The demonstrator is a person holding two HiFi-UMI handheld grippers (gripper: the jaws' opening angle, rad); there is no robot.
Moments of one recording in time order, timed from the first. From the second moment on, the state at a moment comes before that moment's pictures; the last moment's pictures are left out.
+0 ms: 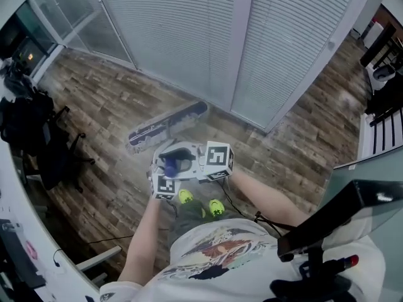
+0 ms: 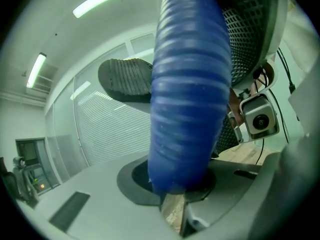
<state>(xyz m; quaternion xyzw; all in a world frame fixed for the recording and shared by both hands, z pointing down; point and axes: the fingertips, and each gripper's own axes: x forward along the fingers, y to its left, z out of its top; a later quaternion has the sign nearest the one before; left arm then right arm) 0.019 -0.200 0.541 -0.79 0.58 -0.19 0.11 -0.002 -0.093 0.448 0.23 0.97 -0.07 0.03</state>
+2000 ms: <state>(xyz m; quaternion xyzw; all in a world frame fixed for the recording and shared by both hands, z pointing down) 0.093 0.039 0.512 -0.81 0.56 -0.18 0.07 0.063 0.141 0.421 0.17 0.98 -0.08 0.04</state>
